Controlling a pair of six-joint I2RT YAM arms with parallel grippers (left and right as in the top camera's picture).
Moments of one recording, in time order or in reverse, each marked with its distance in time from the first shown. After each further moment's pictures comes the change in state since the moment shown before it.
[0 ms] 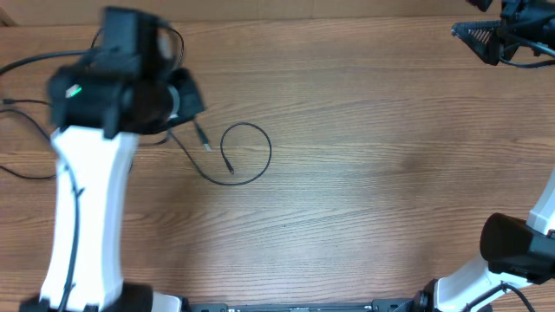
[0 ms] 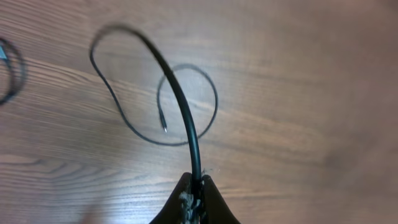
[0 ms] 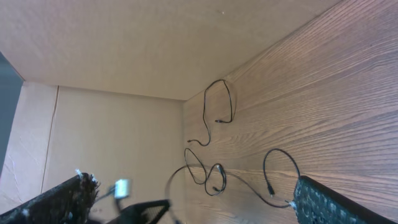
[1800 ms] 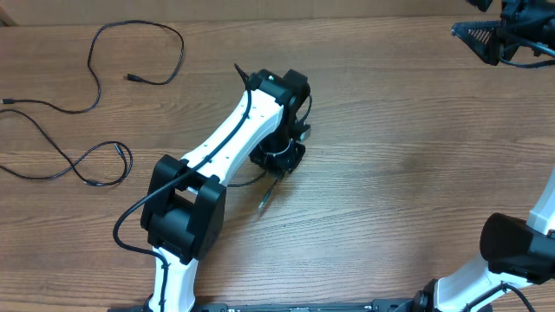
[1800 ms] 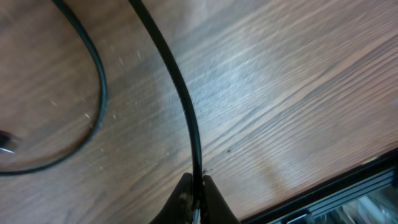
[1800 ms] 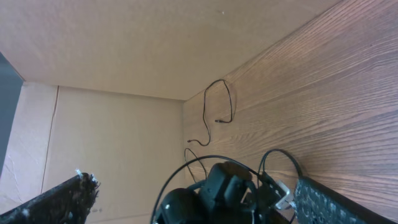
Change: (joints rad) left arm -0.352 0.468 -0.235 0.060 0.119 0.506; right arm 0.000 0.000 0.000 0.000 0.000 0.000
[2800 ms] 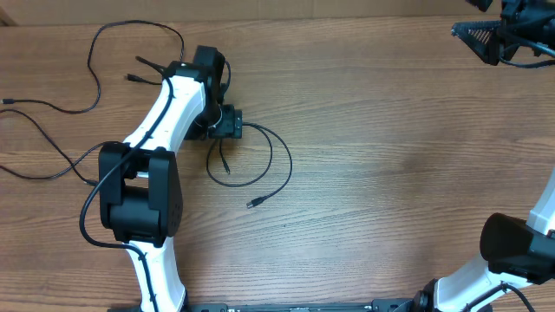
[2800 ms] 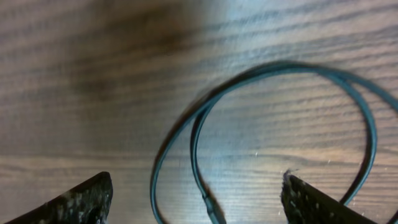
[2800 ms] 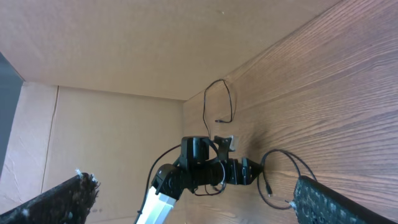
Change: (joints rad) left arm 0.370 0.001 -0.103 0.360 -0.185 -0.178; right arm 0.000 0.000 0.000 0.000 0.000 0.000
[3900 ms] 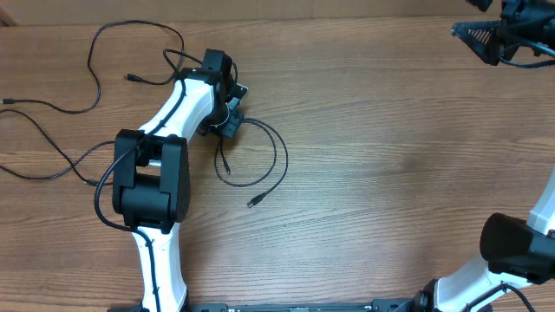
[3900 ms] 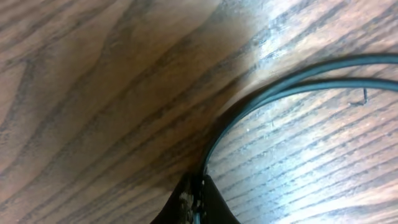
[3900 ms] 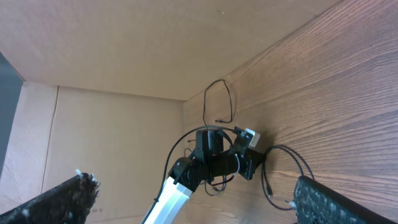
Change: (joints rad) left arm -0.014 0.113 0.002 0.155 -0.008 0.443; right arm 0.000 0.000 0.000 0.000 -0.001 0.000
